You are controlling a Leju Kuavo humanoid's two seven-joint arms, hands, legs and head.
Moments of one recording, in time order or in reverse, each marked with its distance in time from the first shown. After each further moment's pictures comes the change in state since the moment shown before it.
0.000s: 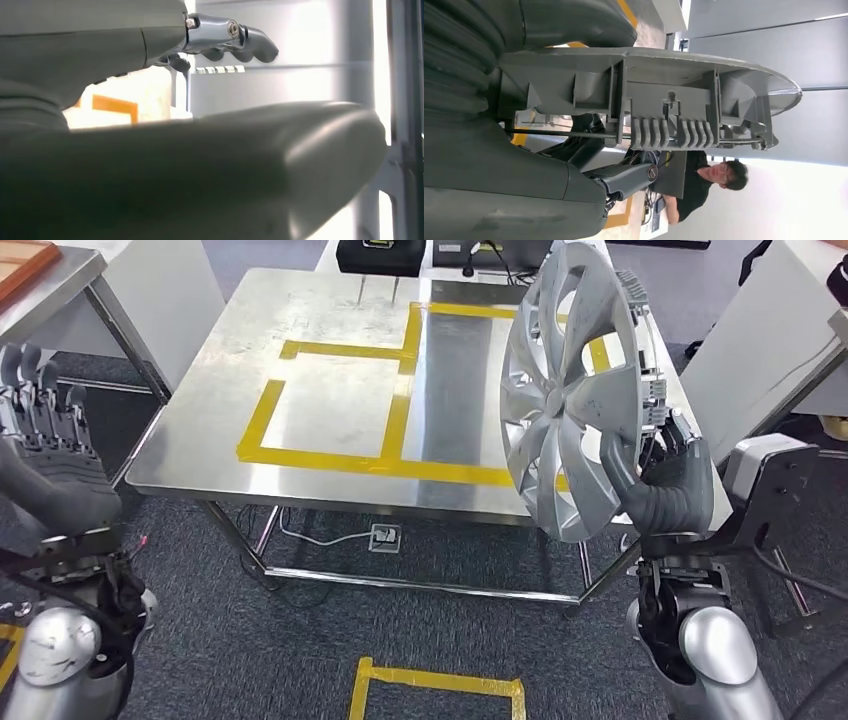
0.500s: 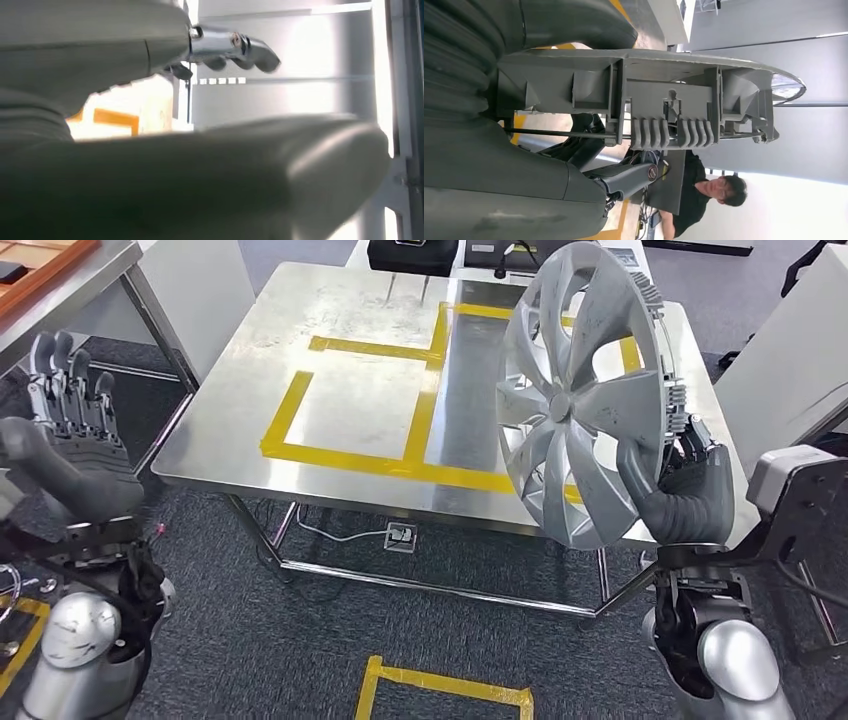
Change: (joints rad) left arm 0.000 0.000 -0.001 -0.001 0.005 -0.006 -0.007; right arm -0.004 -0.001 0.000 0.000 0.000 0.002 -0.002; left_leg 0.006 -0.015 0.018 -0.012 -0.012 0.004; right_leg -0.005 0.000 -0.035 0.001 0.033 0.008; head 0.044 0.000
